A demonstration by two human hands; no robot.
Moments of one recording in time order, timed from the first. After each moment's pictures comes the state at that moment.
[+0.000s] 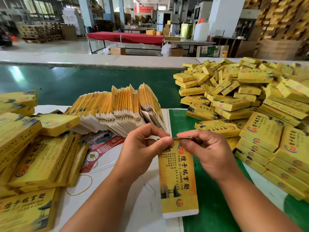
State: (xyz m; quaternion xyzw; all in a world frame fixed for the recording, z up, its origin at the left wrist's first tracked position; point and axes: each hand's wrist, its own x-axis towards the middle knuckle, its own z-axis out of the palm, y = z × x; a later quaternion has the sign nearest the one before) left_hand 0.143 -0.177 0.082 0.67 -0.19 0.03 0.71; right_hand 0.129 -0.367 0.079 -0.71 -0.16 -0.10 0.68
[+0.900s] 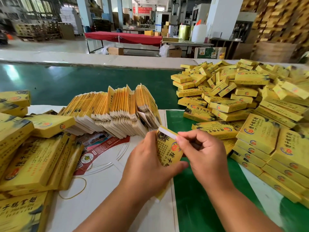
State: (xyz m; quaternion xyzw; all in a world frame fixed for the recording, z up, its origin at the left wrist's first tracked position) left_hand 0.120 -0.198 0.078 0.90 -0.12 0.10 0.41; right_hand 0.123 -0.350 0.070 -0.75 -0.09 -0.26 0.60
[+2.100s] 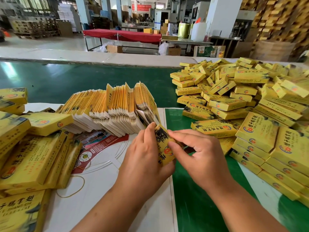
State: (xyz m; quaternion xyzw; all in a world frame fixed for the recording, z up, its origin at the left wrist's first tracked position) left_hand 0.118 -0.195 0.073 0.92 -0.17 0.17 0.31; right_hand 0.121 -0.351 0.083 -0.83 -0.22 -0.32 0.40
